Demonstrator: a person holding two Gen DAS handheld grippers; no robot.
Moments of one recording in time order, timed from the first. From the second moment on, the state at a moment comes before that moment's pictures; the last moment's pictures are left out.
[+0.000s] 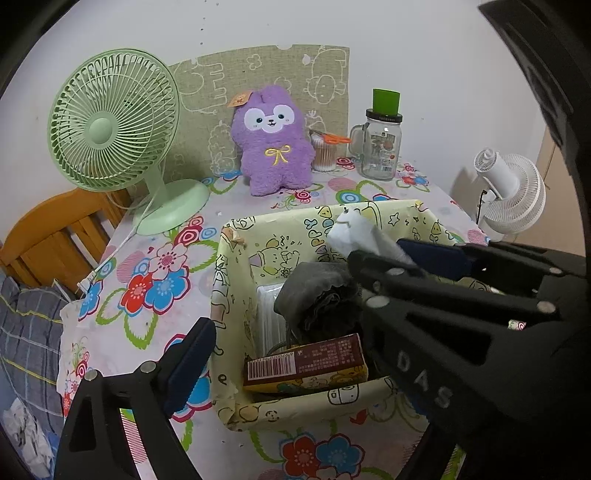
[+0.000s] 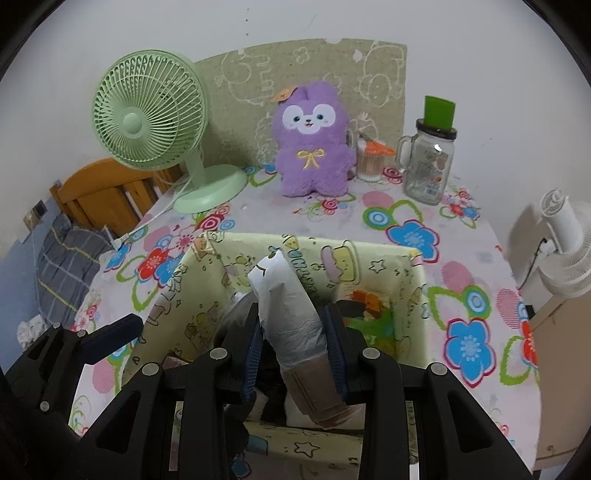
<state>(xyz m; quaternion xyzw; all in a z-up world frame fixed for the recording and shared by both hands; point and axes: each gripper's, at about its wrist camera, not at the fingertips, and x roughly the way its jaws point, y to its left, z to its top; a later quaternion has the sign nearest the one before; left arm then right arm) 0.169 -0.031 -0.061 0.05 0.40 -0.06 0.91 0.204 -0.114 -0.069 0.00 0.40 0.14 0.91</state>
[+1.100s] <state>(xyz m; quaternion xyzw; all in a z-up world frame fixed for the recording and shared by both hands) 0.124 -0.048 -0.047 0.05 0.38 -0.06 0.92 0.138 -0.157 -0.058 0.00 0.38 0.09 0.92</state>
